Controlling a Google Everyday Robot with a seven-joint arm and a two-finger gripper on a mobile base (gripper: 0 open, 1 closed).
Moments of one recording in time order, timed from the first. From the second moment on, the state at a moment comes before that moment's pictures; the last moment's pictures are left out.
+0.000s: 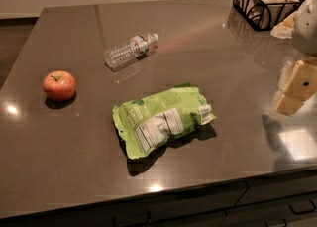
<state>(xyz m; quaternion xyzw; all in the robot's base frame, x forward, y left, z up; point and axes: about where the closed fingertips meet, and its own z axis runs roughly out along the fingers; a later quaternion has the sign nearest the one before) 0.438 -0.215 0.983 -0.60 0.78 -0.04 0.17</state>
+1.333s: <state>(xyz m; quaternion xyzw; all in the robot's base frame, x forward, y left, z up) 0.515 -0.164 0.969 -0.68 0.71 -0.03 0.19</state>
